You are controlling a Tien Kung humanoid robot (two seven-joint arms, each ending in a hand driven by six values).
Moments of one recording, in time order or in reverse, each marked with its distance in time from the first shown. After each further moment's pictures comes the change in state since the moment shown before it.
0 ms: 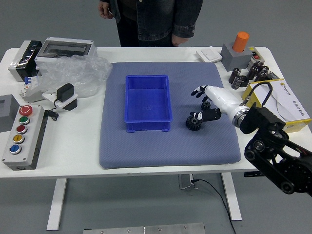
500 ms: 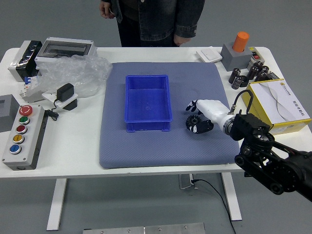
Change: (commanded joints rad) left arm 0.000 0.002 0.001 0.000 0.005 -0.001 0.001; right arm 0.054 0.036 -0.092 -0.108 -0.028 0.022 -0.007
